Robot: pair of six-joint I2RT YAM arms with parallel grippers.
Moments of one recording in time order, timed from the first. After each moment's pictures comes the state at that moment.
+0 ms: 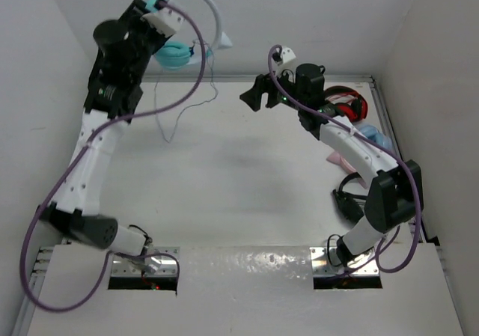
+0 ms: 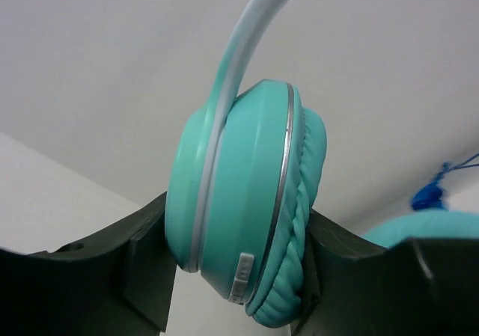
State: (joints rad) left arm -0.21 1.53 1.92 -0.37 -0.09 0.74; right arm 0.41 1.63 1.32 0.08 -0.38 0.18
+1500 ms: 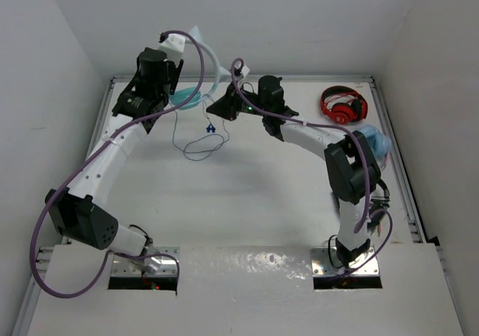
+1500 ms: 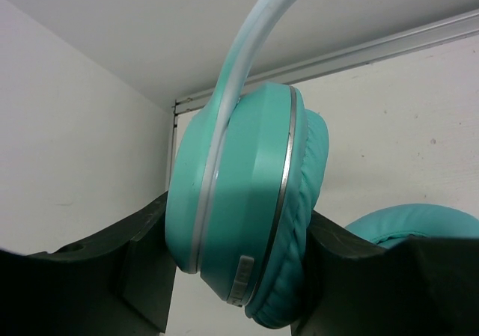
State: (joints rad) left arm -0.31 1.44 1.52 -0.39 -0.45 0.31; right arm 0.54 1.98 1.42 0.53 -0.72 0.35
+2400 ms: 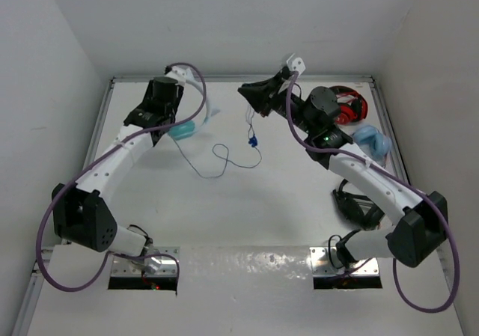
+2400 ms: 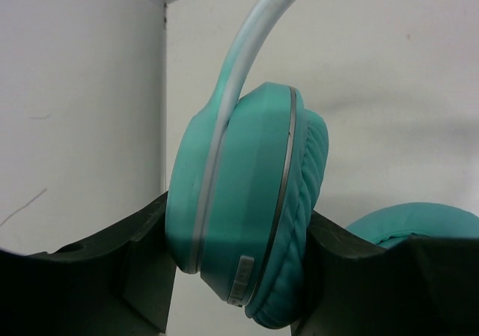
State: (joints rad) left arm -0.31 1.42 1.23 -0.42 -0.56 0.29; right arm 0.57 1.37 1.12 0.53 -0.40 0.17
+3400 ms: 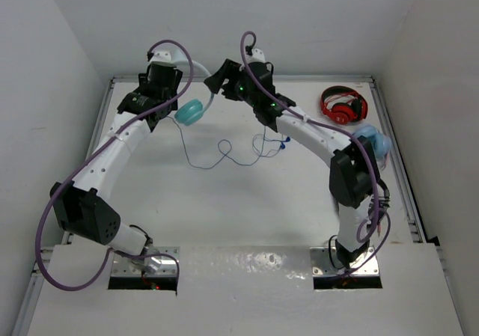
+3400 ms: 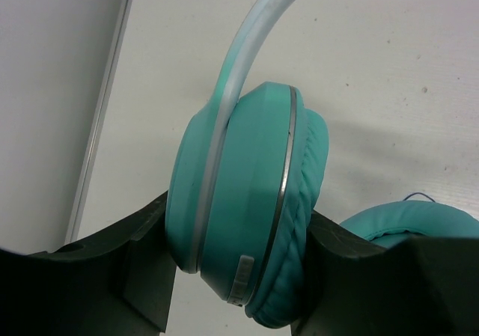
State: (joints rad) left arm -0.31 1.47 1.50 -0.68 -0.56 -0.16; right arm 0.62 1.93 1.64 0.13 0.02 0.72
